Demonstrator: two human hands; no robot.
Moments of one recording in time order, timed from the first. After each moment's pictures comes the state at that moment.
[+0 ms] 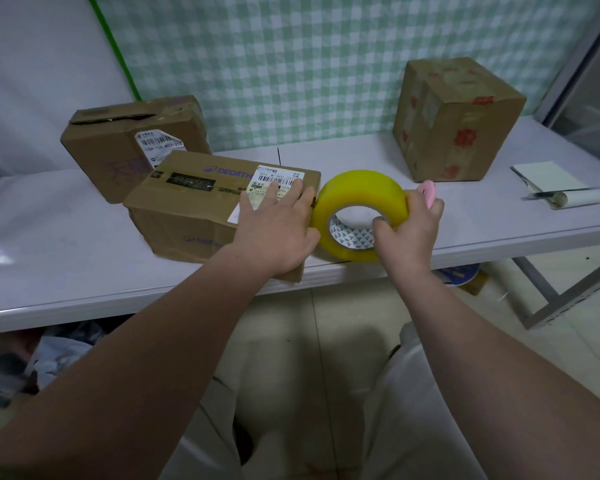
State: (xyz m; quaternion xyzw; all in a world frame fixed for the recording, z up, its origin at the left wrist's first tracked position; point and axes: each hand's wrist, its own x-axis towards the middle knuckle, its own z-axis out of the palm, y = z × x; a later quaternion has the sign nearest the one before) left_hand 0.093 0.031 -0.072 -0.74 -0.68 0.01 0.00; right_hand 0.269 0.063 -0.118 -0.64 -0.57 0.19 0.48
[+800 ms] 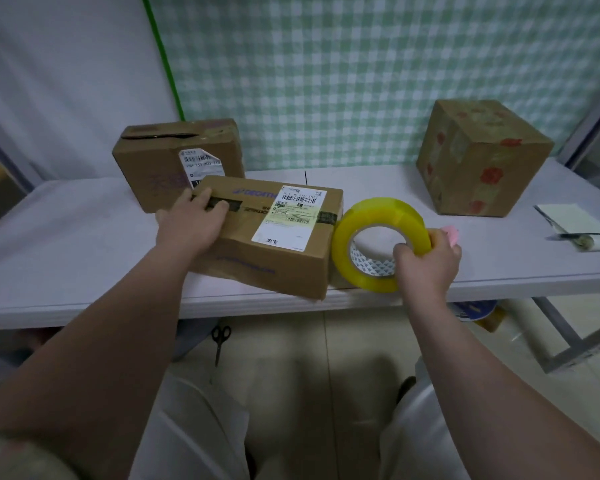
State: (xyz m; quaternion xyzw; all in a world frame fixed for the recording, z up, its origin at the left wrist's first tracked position) left_hand -0.060 0.037 -0.071 -0.50 -0.85 -0.17 -0.09; right_hand 0.249 0.055 -0.109 -0.68 -0.48 0.25 0.49
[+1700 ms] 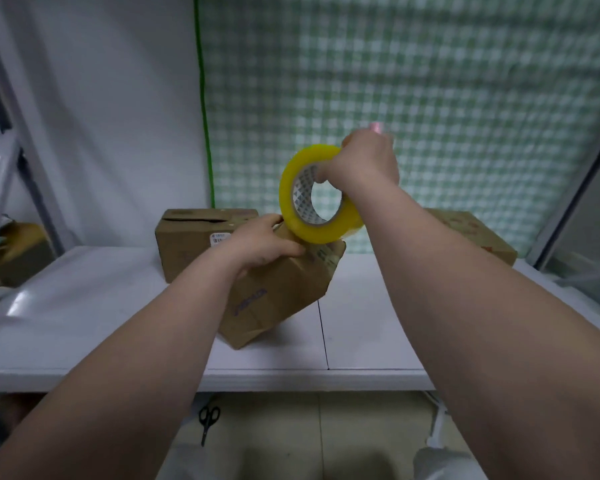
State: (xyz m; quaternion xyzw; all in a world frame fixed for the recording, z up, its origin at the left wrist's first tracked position) left_hand -0.009 0.021 0.056 -0.58 -0.66 -0.37 -0.30; right_hand 0.130 0.071 0.150 -0.61 -0.70 0.12 0.36
